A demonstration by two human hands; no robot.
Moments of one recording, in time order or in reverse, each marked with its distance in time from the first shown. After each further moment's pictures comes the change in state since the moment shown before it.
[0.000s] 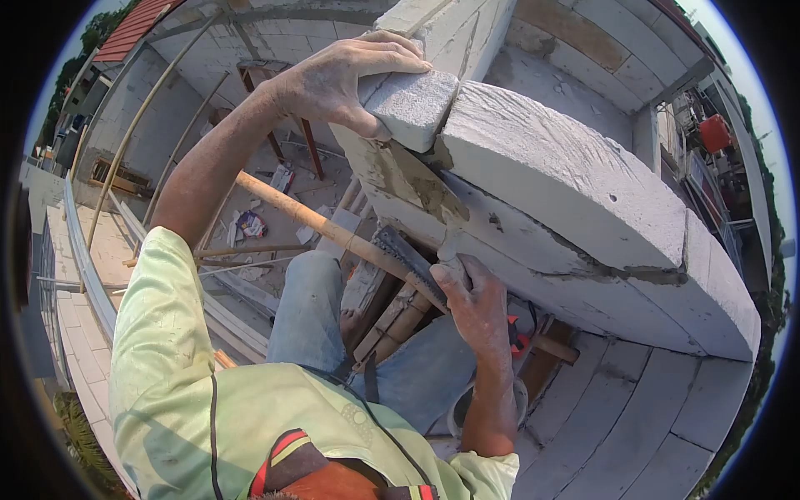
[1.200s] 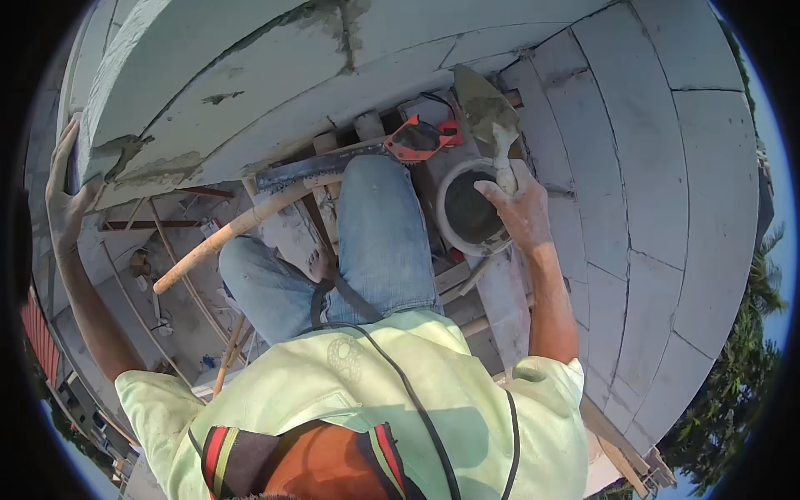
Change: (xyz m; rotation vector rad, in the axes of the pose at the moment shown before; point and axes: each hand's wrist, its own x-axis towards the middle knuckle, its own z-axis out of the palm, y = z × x) left_hand 0.005 -0.004 -0.005 -0.004 -0.110 -0.107; right_hand -0.237 0.125 -0.079 0.093 0.601 0.733
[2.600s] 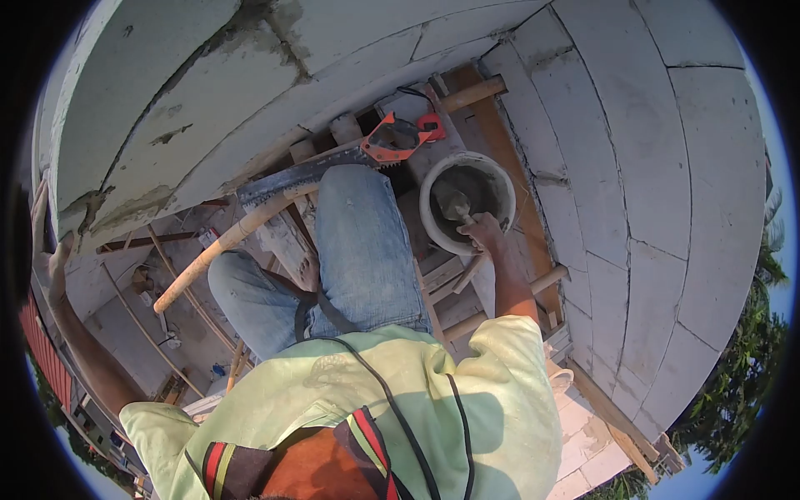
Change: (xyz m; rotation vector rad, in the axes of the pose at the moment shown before) left_hand -0.020 -0.010 -0.027 0.223 -0.133 0.196; right_hand 0.038 0.248 0.078 -0.036 -0.370 0.588
